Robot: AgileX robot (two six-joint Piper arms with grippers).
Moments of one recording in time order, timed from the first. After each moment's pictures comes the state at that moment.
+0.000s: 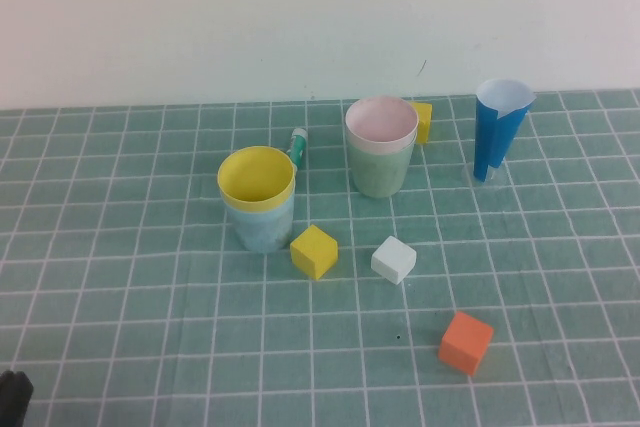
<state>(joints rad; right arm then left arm) 0.36 0.44 -0.38 -0.17 0.64 -0.15 -0.22 0.14 0.02 0.02 -0.03 -0.20</state>
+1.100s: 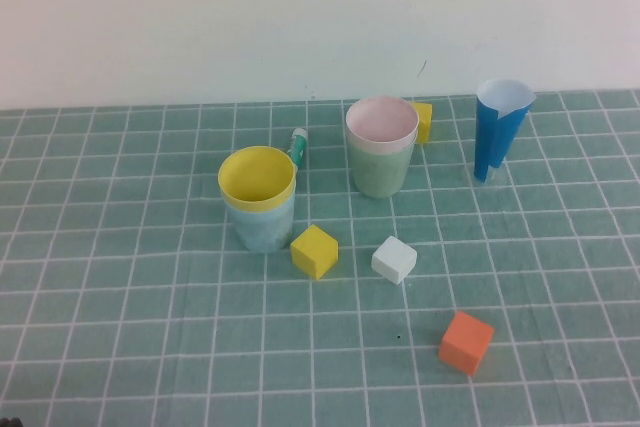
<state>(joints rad) 0.36 0.44 -0.38 -0.17 0.66 -0.15 -0.14 -0.01 0.02 -0.06 0.35 -0.17</state>
